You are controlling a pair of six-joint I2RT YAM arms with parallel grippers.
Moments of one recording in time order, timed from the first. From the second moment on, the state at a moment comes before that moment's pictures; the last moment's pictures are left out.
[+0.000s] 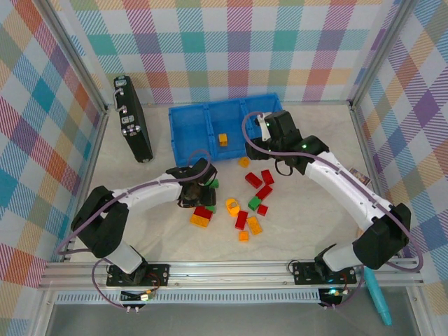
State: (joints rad) left arm -0.71 1.58 0.98 -0.68 -0.05 -0.71; right arm 0.59 1.42 1.36 -0.69 0.04 0.21
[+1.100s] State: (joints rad) left arm -0.78 1.77 1.18 -0.81 -0.16 -0.71; right arm 0.53 1.37 1.30 -0.66 -0.01 0.21
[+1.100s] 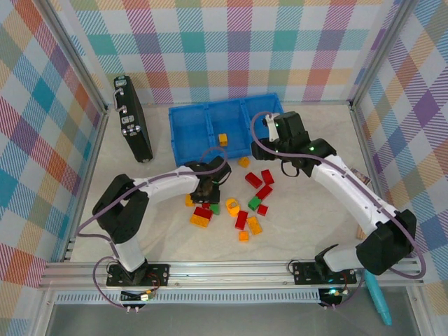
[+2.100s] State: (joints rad) left arm -0.80 1.82 1.24 -0.88 -0.18 -0.68; right arm 0.46 1.23 1.21 -0.68 -0.02 0.20
